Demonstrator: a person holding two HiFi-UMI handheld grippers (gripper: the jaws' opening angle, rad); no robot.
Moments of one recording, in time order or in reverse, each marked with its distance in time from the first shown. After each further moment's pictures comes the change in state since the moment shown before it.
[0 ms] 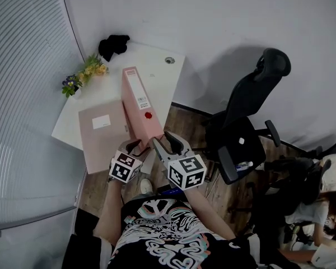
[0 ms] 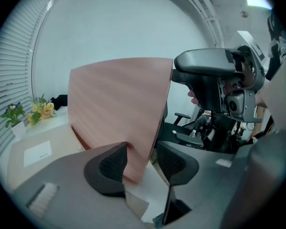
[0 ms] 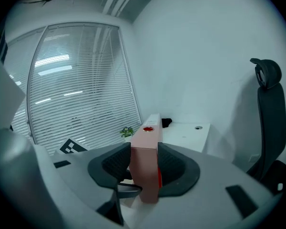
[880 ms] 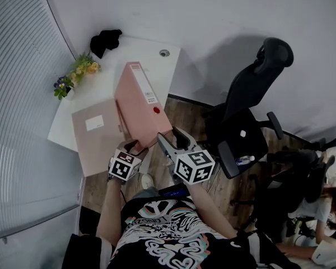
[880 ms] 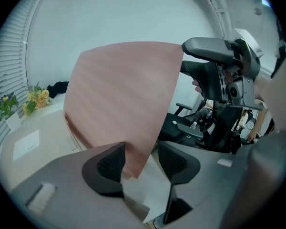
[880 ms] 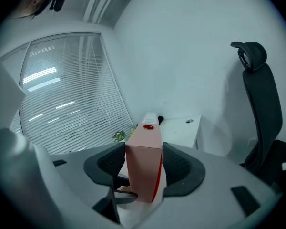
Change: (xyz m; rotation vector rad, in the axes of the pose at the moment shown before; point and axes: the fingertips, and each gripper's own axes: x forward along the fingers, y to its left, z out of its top) left arm 0.033 0.000 -0.023 -0.032 0.154 -0.009; right arm -0.006 -0.060 -0.003 0.168 -0.012 -0.037
